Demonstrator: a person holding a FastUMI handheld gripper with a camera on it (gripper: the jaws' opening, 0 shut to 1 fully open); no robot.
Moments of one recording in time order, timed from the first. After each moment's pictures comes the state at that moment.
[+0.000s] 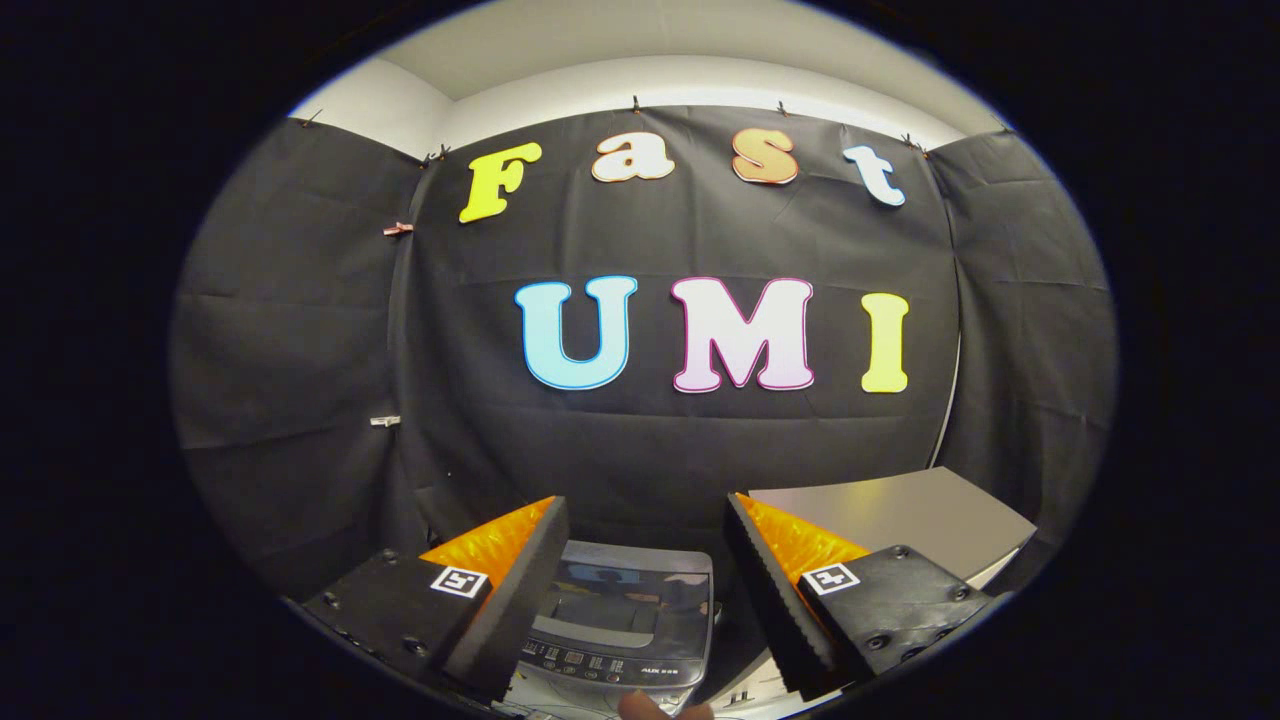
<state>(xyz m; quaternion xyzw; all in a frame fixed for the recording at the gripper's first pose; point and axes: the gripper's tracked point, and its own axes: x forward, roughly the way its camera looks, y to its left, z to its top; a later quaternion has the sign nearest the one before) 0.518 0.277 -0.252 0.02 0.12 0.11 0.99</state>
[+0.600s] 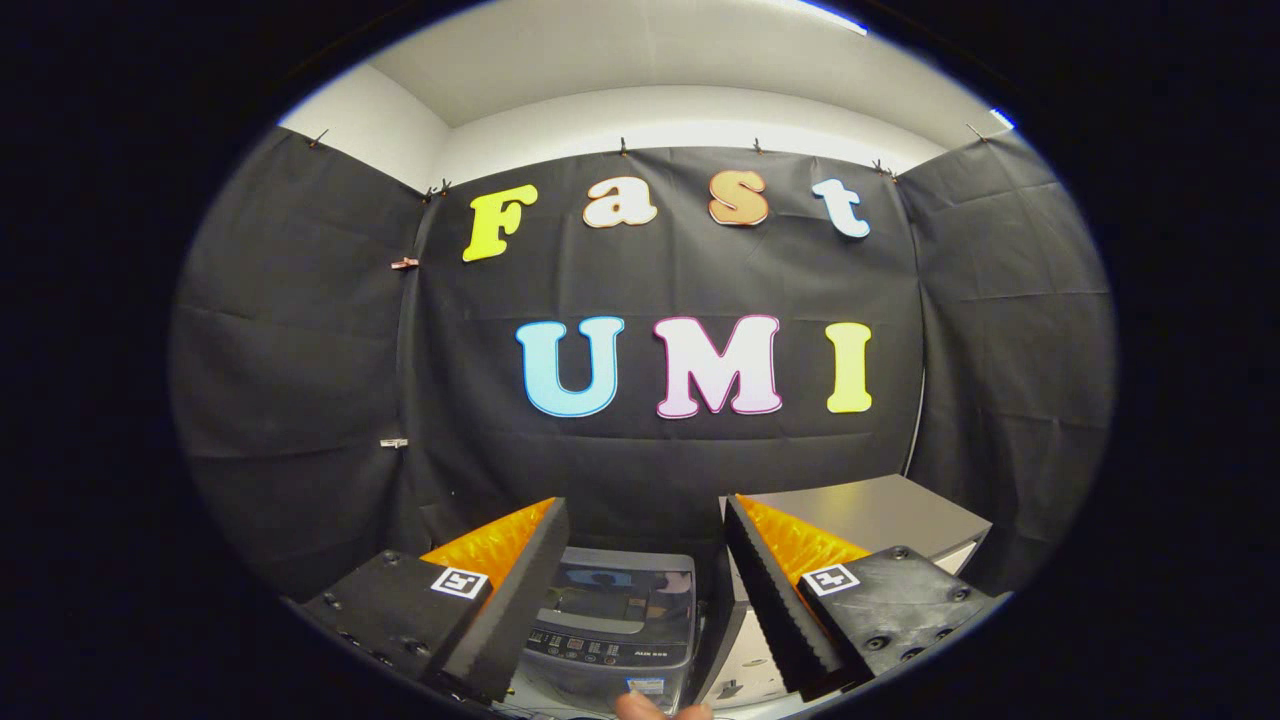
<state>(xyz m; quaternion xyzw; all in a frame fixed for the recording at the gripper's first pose) 0.488 0.262 -0.228 0.02 0.08 0.09 0.99</state>
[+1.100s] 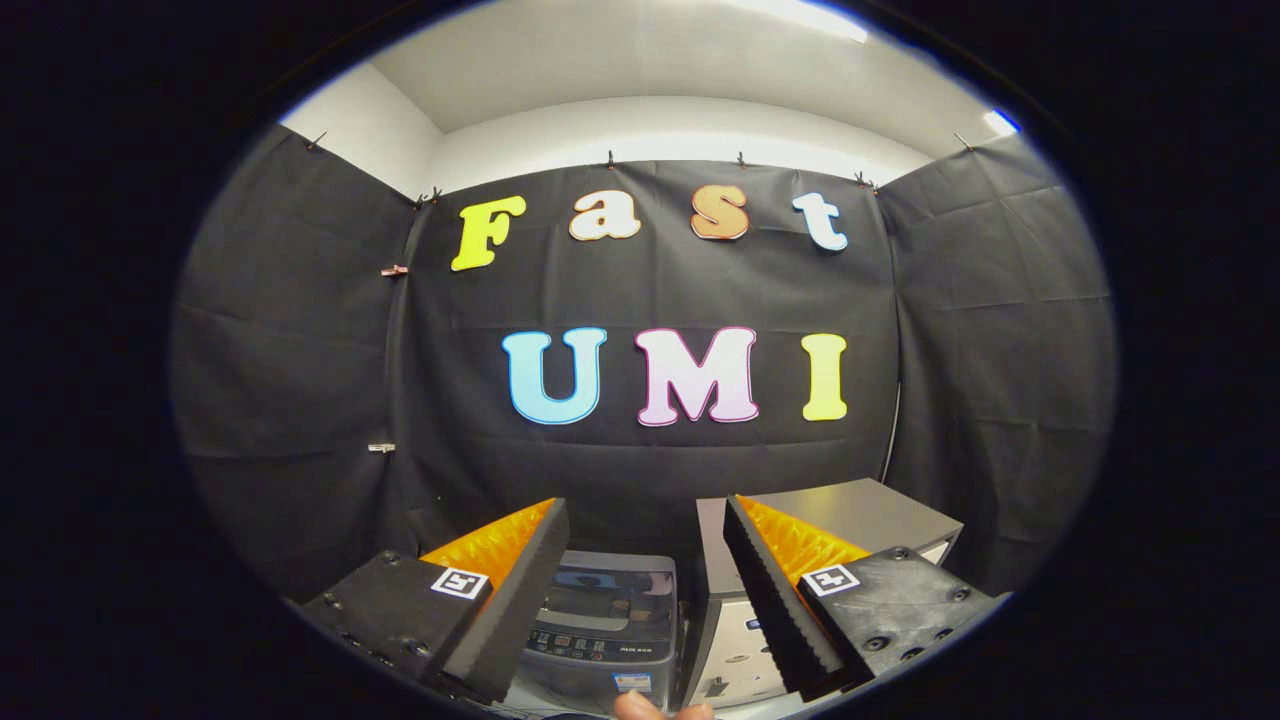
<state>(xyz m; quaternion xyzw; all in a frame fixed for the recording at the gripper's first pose) 0.481 0.249 -0.224 0.02 0.07 0.07 1.00</state>
